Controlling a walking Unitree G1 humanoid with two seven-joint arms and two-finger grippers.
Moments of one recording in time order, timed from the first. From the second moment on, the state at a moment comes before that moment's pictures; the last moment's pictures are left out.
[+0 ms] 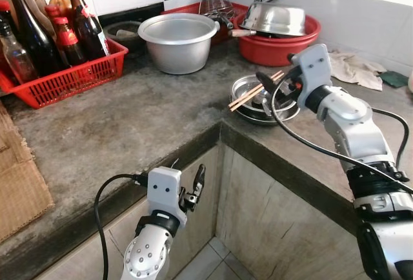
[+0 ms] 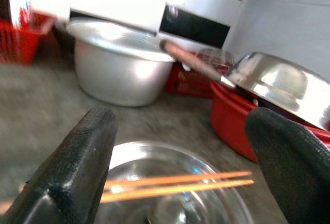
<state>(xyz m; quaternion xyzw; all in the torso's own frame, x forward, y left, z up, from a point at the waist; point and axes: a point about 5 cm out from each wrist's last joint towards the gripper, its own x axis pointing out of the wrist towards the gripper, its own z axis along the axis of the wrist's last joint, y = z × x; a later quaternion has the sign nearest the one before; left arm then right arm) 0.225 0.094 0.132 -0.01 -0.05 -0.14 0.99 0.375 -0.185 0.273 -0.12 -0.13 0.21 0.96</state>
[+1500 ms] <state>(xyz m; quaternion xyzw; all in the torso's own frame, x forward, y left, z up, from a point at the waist) 0.226 0.093 0.133 0.00 -0.05 -0.15 0.99 0.344 -0.190 0.202 -0.23 -0.07 0.27 0.93</state>
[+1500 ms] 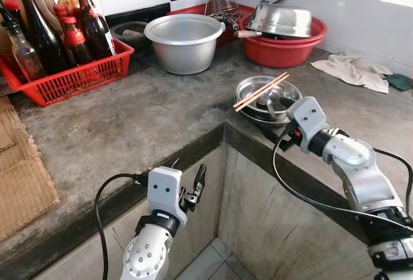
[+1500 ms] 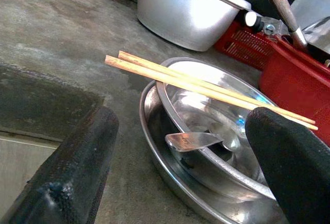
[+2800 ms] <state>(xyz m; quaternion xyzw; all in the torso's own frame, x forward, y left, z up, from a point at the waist) 0.226 0.093 0.133 -0.01 -0.05 -0.14 0.99 0.351 -0.191 0.202 -0.24 -0.06 0.27 0.93</state>
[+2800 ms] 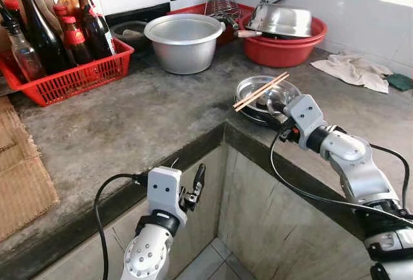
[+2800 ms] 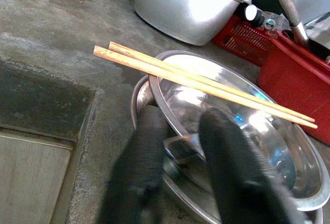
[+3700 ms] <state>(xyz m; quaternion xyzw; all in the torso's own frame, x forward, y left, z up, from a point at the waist) 0.226 0.094 0.134 -0.01 -0.06 -0.14 0.99 0.356 -0.187 0.221 -0.25 -0.10 0.26 0.93</state>
